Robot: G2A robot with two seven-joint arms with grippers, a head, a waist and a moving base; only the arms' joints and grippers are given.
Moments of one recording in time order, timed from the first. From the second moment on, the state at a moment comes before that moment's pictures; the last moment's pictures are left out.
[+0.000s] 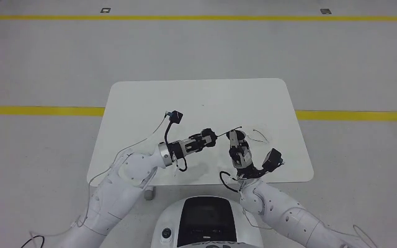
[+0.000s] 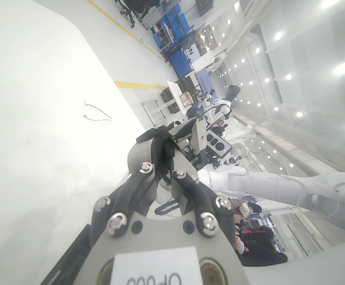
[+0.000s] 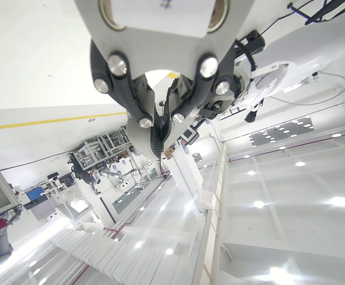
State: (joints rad) left arm 1.33 -1.15 -1.06 -1.66 0.04 -0.34 -0.60; right arm -1.27 -1.12 0.55 -1.33 -0.74 -0.34 -1.21
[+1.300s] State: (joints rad) left arm 1.33 -1.15 -1.06 -1.66 0.04 -0.34 -0.60; right arm -1.28 -1.15 0.58 -1.30 -0.72 -0.34 -1.13
